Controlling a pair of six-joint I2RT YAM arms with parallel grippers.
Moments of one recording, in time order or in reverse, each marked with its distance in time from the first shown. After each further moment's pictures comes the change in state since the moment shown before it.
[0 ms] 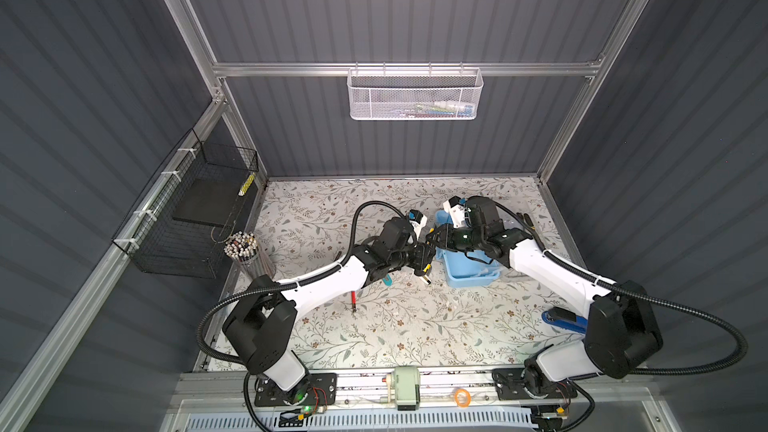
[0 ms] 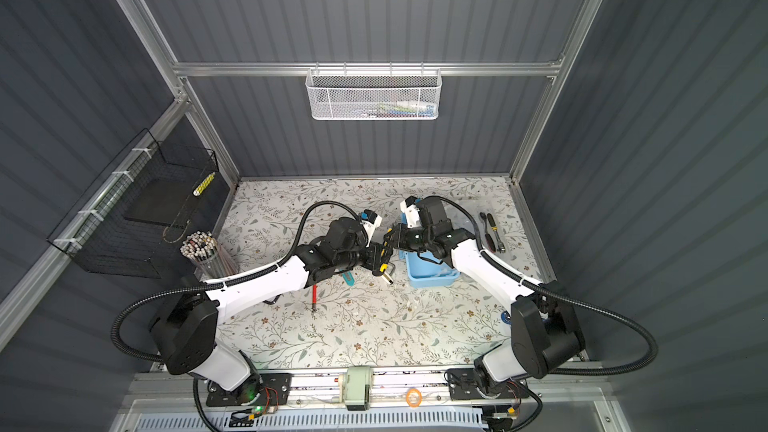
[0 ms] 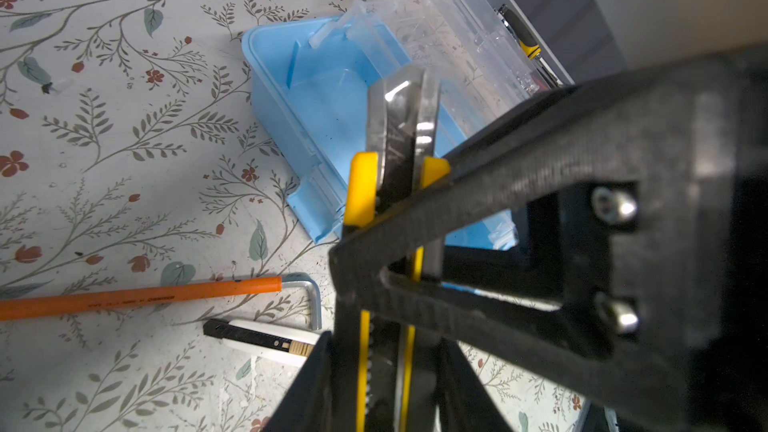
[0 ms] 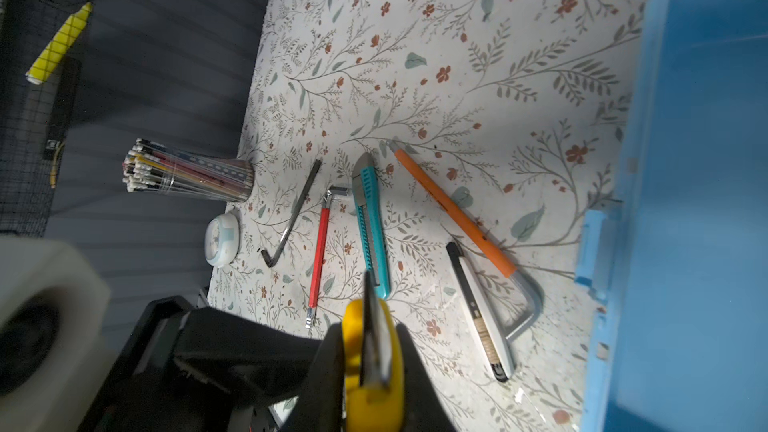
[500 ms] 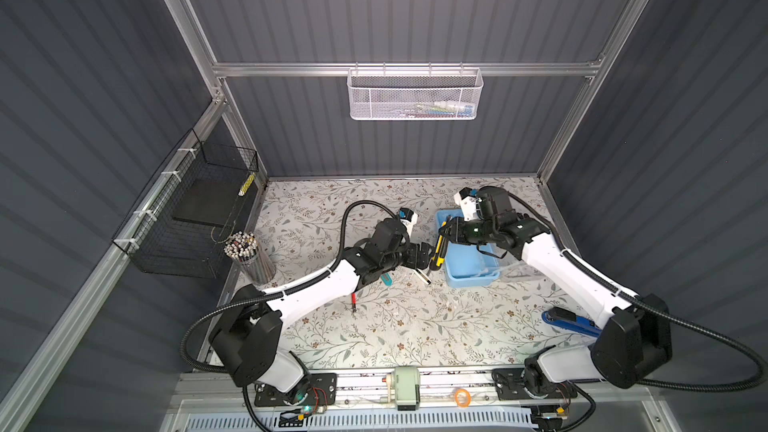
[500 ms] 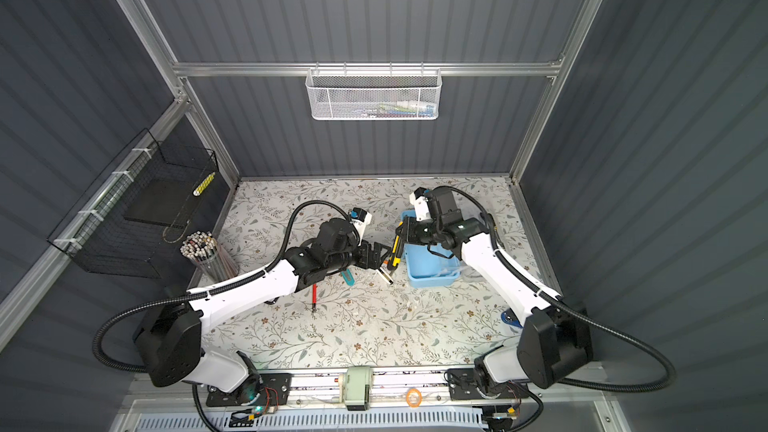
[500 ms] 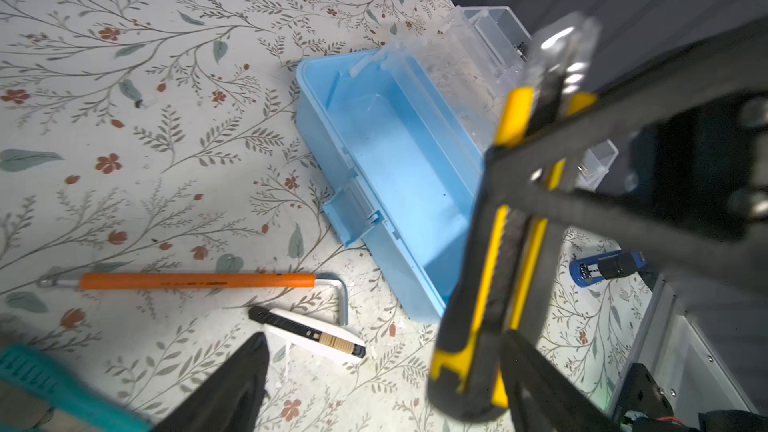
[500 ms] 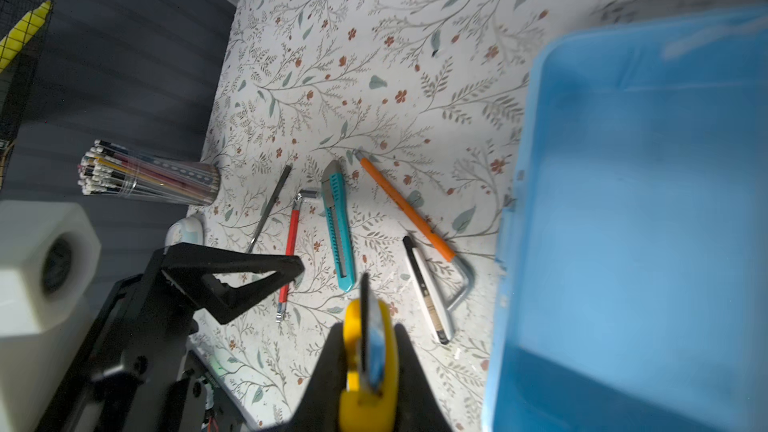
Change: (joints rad) left arm 0.035 -0.103 -0.059 -0.021 -0.093 -0.013; right arm -0.063 -0.075 0.160 -0.287 0.114 -0.148
